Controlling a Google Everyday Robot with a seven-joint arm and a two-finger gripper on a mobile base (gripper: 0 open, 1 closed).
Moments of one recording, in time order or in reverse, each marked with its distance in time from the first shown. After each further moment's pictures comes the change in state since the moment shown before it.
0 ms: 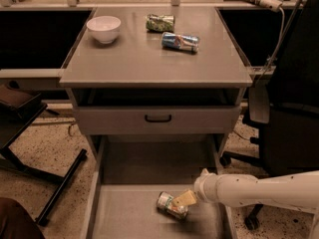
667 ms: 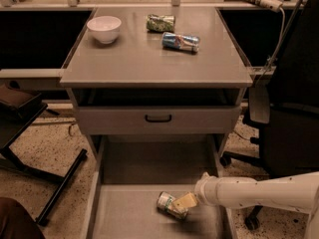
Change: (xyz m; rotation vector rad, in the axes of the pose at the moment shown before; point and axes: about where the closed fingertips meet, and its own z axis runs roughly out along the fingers) arm 0.013 0.002 0.008 -0.012 0.014 0.032
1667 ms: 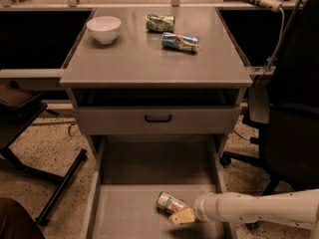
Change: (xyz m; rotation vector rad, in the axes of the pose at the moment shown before) arm 0.051 0.030 0.029 -0.088 0.024 0.138
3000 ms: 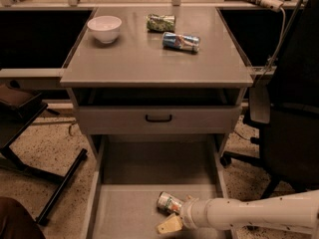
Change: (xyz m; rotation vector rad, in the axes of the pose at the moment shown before) arm -0.004 0.061 0.015 -0.110 -0.027 -0.072
